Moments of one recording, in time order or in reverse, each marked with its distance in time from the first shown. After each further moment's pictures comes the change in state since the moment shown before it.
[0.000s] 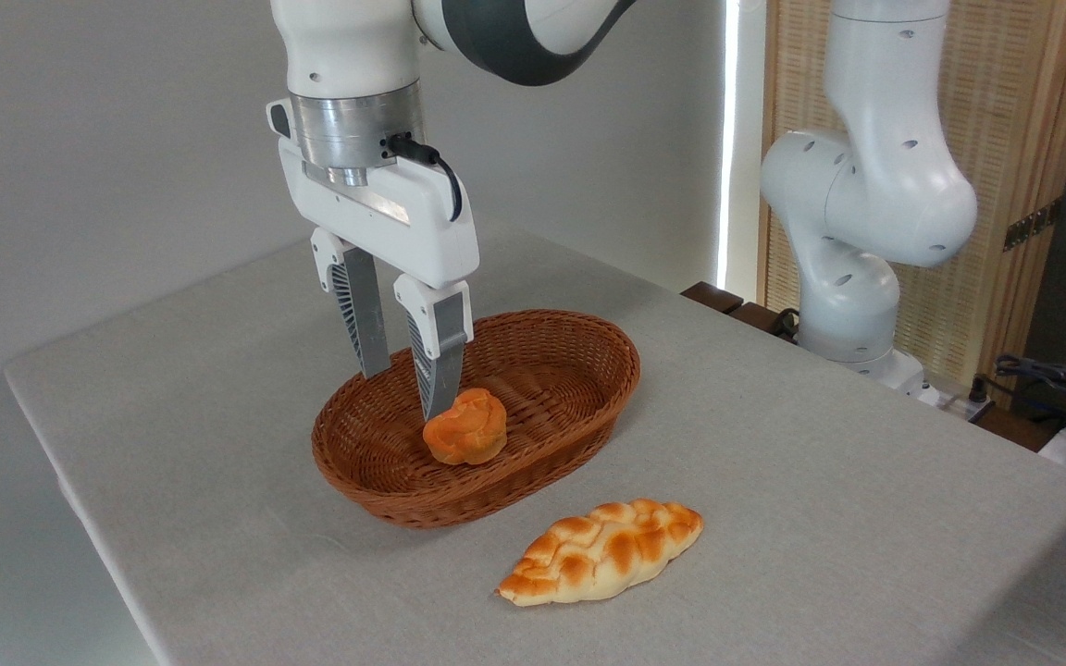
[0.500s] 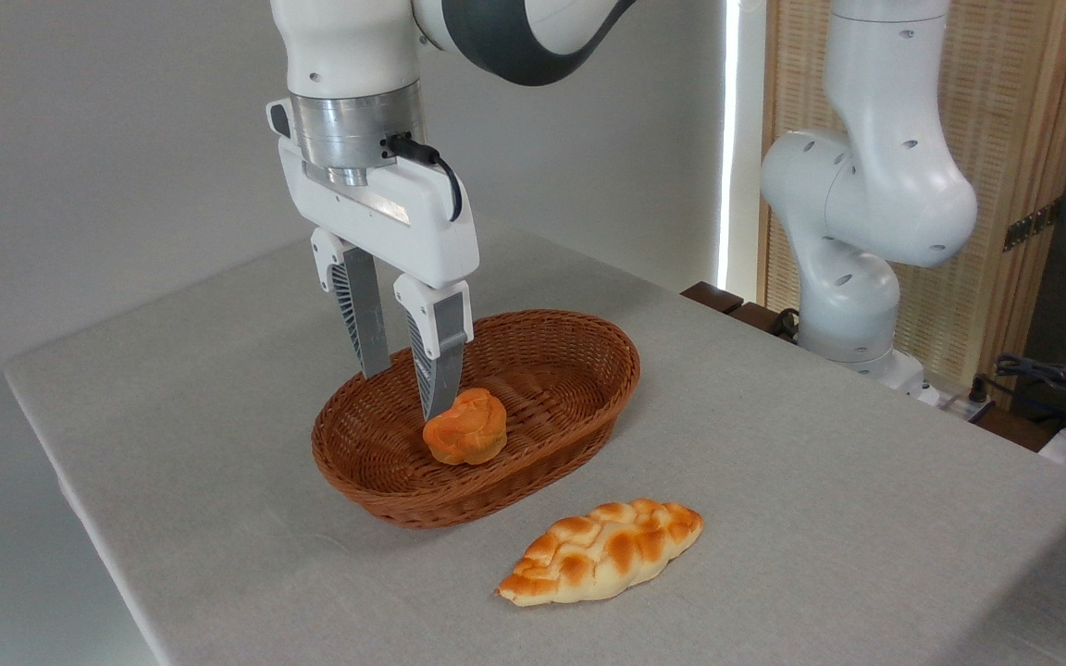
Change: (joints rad) arm 0.000 0.000 0.000 0.000 0.000 0.000 0.000
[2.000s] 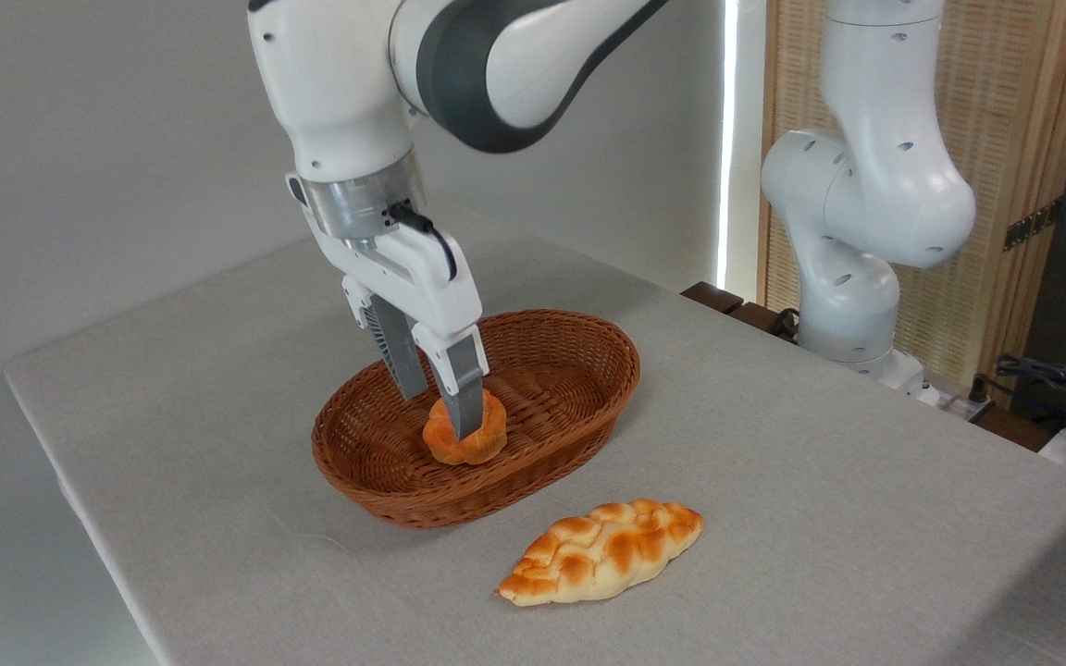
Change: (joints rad) arm -0.043 0.041 -0.024 -0.093 0.000 -0.016 0.000
